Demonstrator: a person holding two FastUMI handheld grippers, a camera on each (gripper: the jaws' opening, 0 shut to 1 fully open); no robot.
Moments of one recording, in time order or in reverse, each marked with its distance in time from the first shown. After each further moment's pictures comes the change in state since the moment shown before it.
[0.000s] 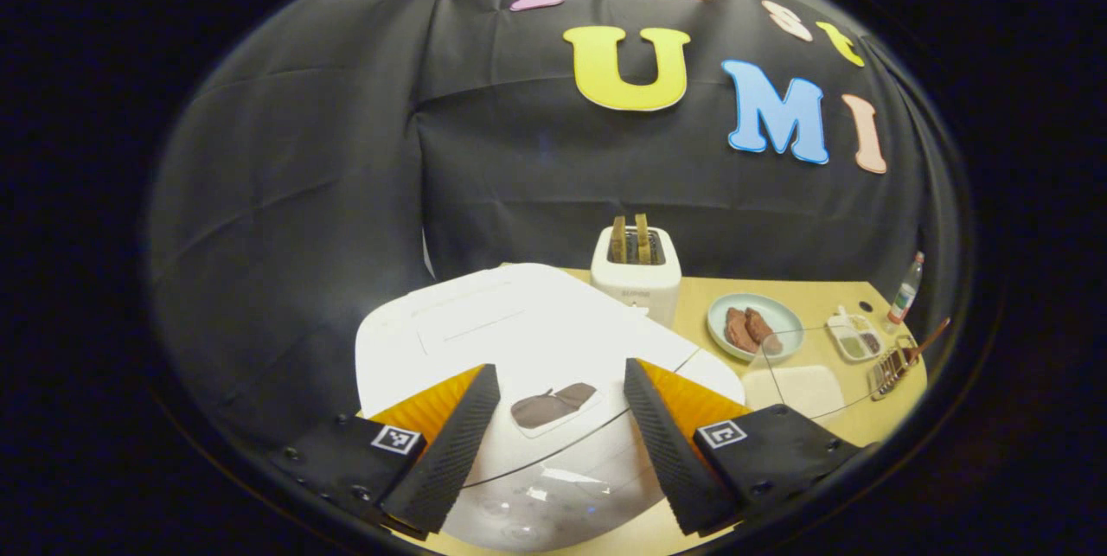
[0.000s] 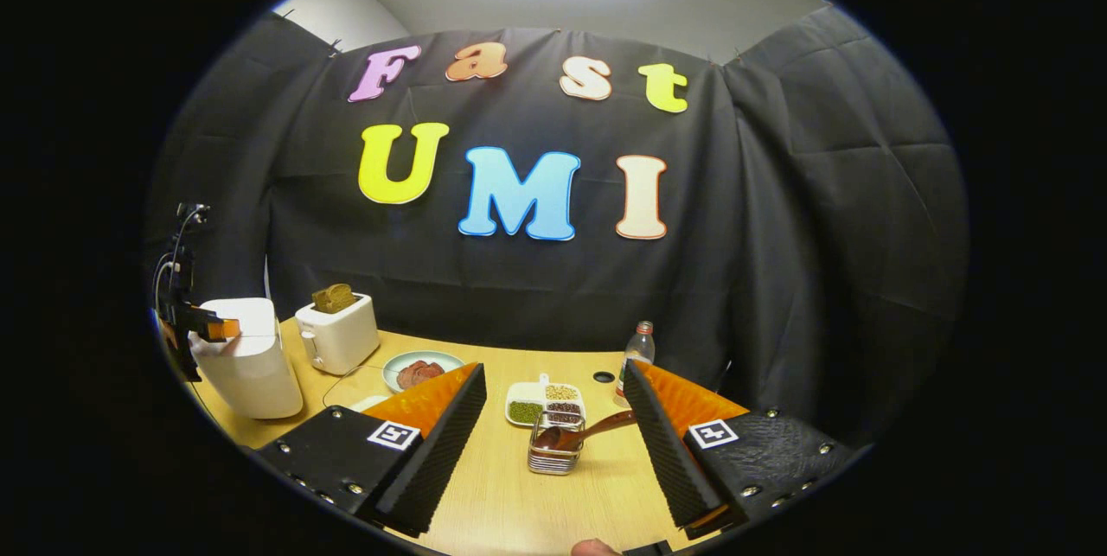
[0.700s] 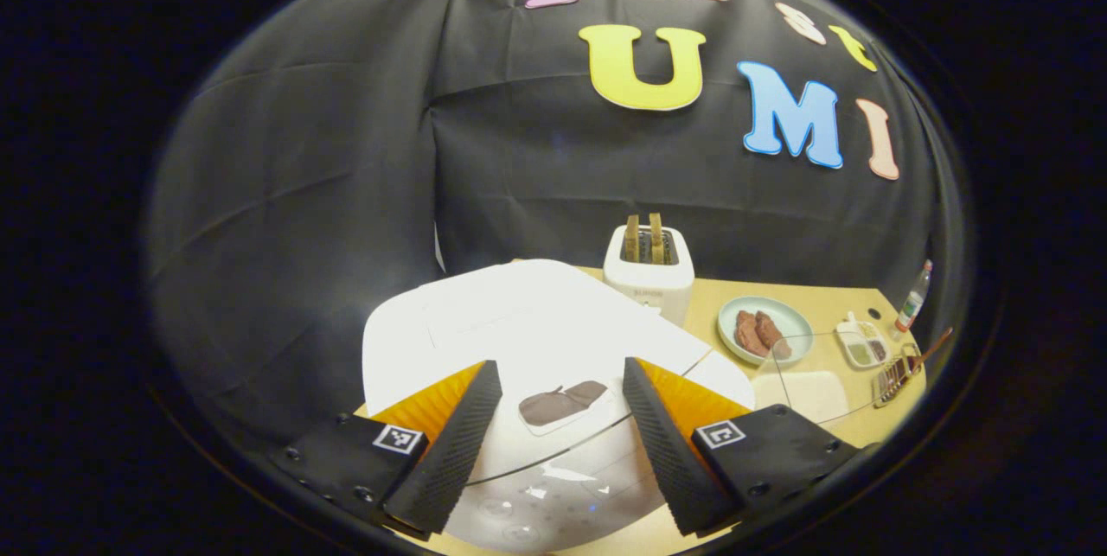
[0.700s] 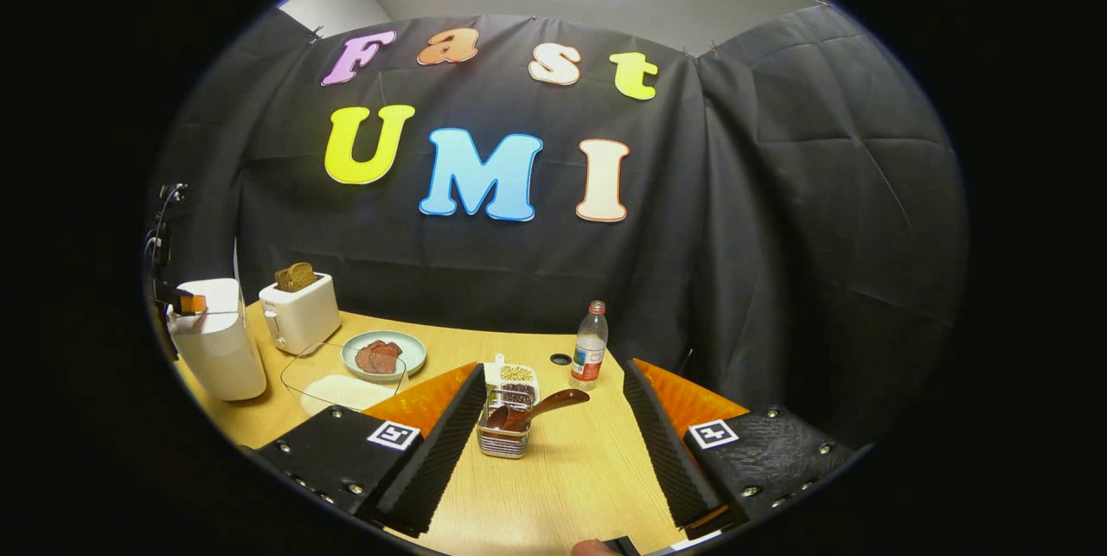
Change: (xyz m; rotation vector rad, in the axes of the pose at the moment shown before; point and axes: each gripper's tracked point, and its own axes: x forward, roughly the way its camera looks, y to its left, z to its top) left arm 0.005 0.004 -0.010 -0.012 0.005 0.029; right arm -0.008 -0.060 -0.035 0.005 0.072 -0.125
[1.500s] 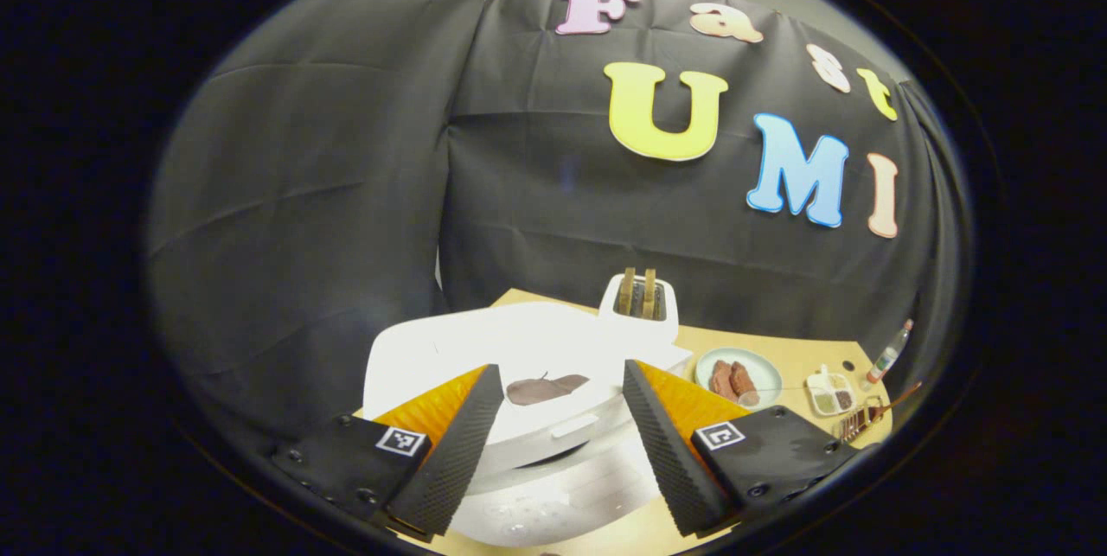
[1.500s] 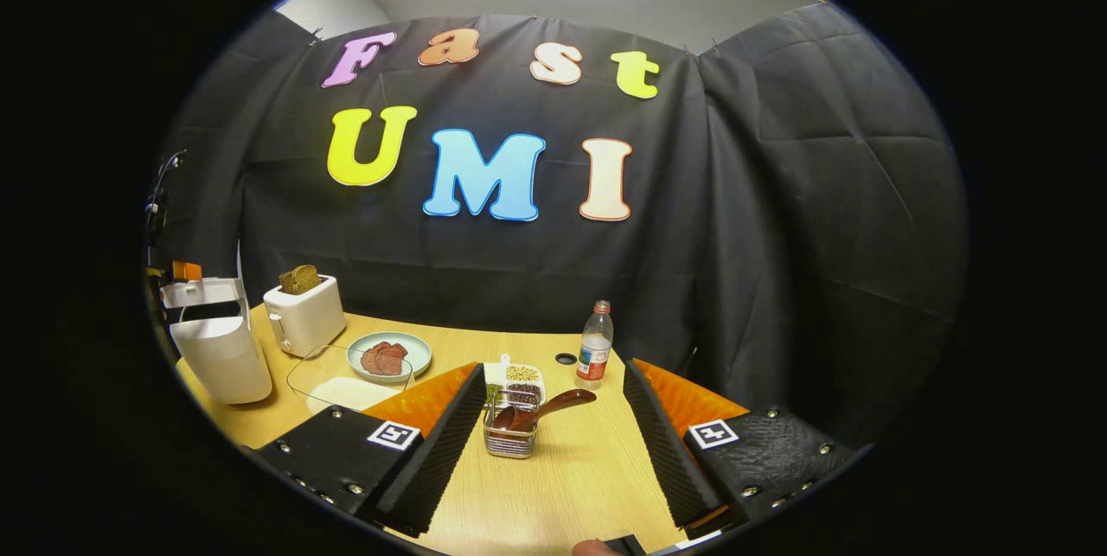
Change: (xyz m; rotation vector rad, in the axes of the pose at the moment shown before) left arm -0.024 0.003 0.045 -0.131 -0.067 -0.019; right arm -0.004 0.003 0.001 0.008 0.004 0.011
